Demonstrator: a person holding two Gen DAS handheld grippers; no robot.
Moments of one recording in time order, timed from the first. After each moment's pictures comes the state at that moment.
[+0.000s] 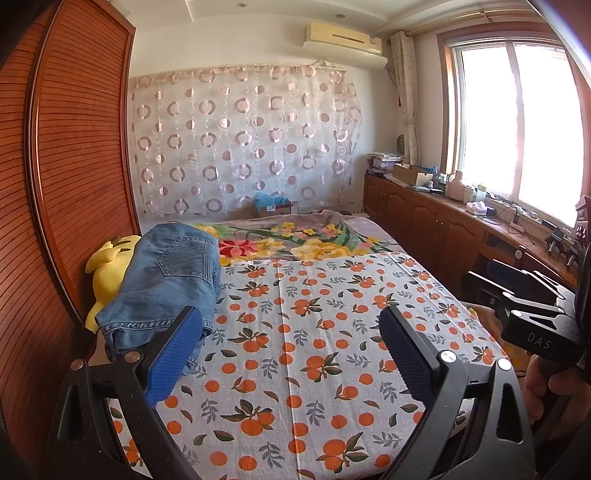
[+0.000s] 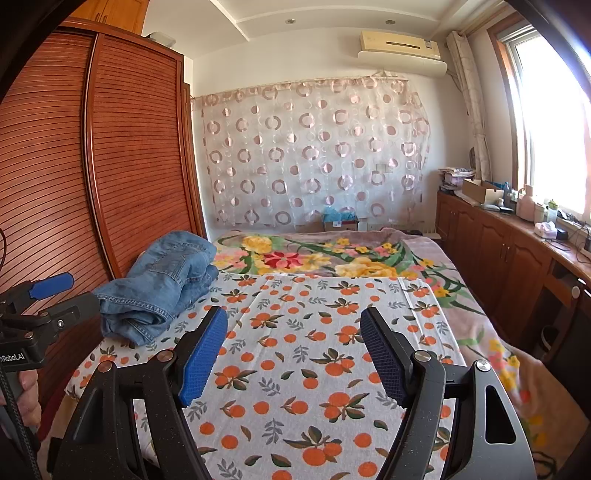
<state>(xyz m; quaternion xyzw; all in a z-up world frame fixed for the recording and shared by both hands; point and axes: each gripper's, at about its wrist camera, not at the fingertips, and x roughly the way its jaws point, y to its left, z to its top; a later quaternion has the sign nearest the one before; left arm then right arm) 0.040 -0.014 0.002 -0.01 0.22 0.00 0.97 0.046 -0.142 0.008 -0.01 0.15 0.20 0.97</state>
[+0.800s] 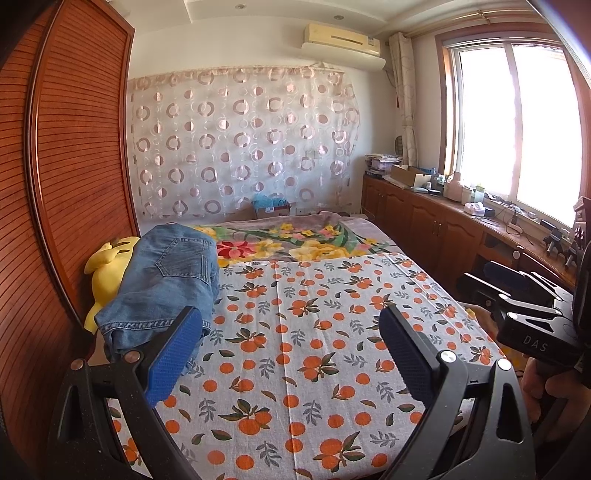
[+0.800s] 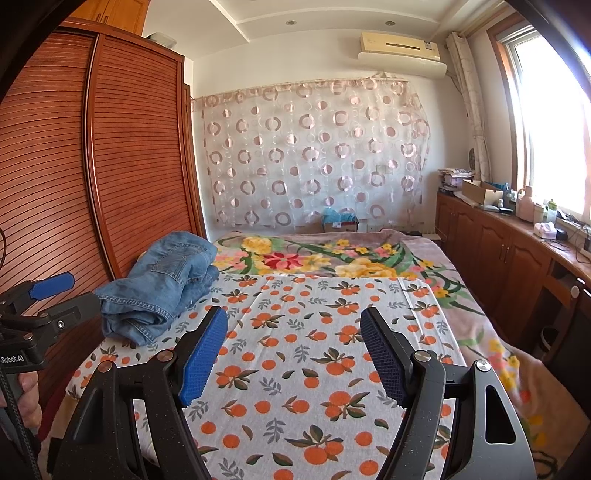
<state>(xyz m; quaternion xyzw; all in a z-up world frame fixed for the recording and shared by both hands) 0.038 -0.025 0.005 -0.01 0.22 0.00 0.98 0.044 -0.142 0.006 -0.01 0.15 0.20 0.97</state>
